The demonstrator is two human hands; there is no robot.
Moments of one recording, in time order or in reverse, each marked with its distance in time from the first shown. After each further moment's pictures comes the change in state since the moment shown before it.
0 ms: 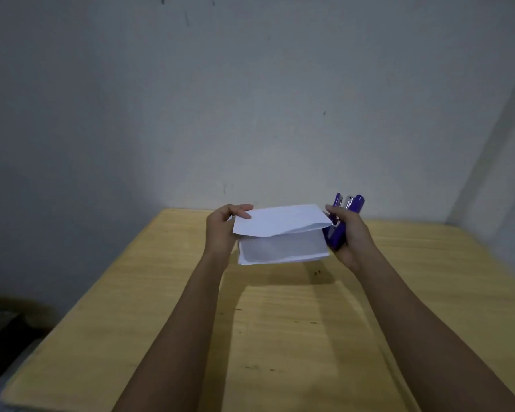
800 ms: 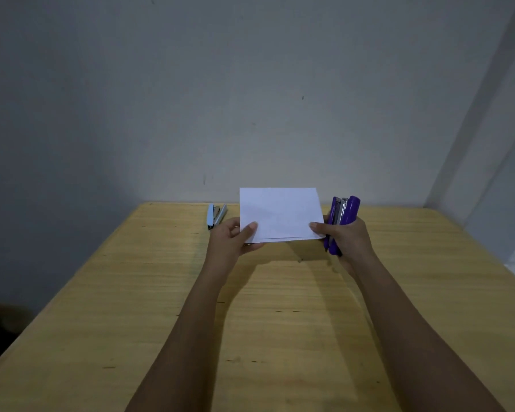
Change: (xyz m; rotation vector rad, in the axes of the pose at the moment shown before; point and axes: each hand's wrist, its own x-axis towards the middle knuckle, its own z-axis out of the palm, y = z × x) left_hand -0.025 -0.035 0.027 -0.053 -0.167 -0.089; right_hand -0.014 0.008 -0.042 -0.389 0.131 -0.200
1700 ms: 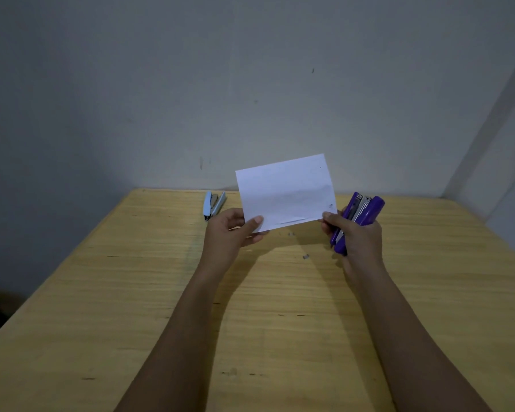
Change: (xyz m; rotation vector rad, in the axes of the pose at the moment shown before) left_hand 0.009 -0.006 0.002 -0.002 0.026 0.011; right_hand 0.002 0.017 0.011 0.308 0.195 0.008
